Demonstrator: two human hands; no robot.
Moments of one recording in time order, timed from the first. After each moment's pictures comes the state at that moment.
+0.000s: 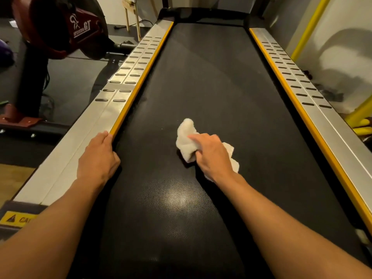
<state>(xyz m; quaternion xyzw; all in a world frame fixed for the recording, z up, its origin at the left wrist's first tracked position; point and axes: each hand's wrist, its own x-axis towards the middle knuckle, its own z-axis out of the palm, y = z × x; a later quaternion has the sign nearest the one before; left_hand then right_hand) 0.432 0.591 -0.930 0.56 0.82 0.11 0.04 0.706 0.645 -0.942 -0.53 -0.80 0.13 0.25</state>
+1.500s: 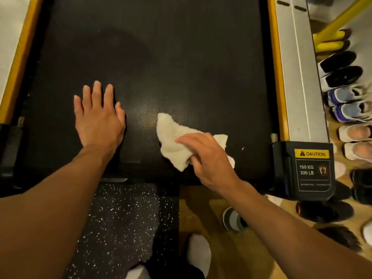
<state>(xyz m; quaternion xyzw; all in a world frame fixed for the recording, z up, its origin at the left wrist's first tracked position) 0.588 0.503 -0.953 0.61 0.79 0.04 0.04 0.840 0.450 -0.914 -0.51 -0.81 0.25 0.18</state>
